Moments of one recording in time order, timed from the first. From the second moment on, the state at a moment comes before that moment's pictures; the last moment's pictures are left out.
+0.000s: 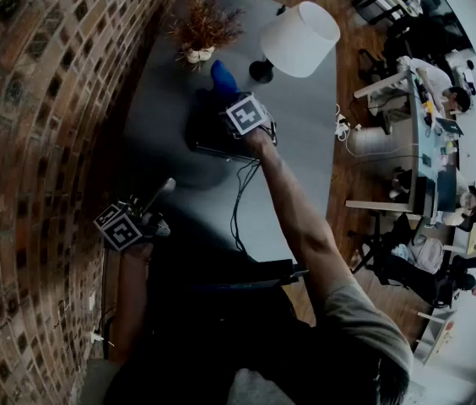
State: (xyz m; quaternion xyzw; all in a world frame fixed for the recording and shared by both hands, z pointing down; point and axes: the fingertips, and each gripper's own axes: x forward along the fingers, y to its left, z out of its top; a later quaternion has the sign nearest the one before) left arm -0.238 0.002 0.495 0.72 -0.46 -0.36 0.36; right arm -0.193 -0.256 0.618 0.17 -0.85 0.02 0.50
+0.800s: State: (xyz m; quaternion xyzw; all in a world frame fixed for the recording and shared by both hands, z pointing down) left arm -0.205 -0.007 0.498 0.74 -0.43 -0.34 0.38; right arm -0.154 -0.261 0.623 0.19 -0.85 0.03 0.49
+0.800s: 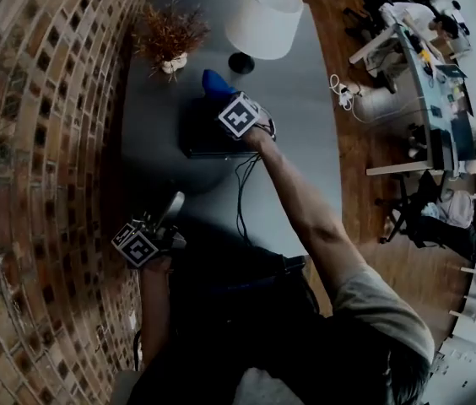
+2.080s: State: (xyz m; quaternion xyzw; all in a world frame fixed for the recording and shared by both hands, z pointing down) left arm -0.178 -0.017 0.492 0.76 -0.41 -0.31 0.39; right arm -0.067 -0.234 0.598 0.17 -0.79 -0.06 0.58
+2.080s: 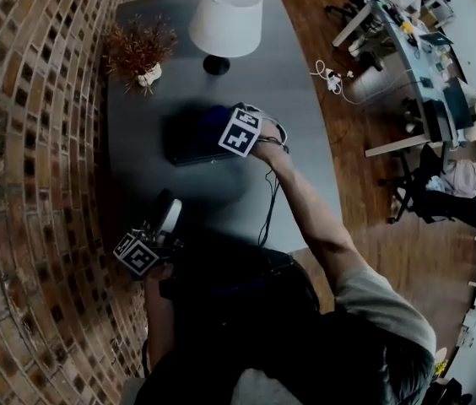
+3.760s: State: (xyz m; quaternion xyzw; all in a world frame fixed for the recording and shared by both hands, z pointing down) left arm -0.141 -0.143 0.605 0.79 -0.44 -0.07 0.42; right arm 0.060 -0.137 0.672 -0.06 -0.81 -0.20 0.55
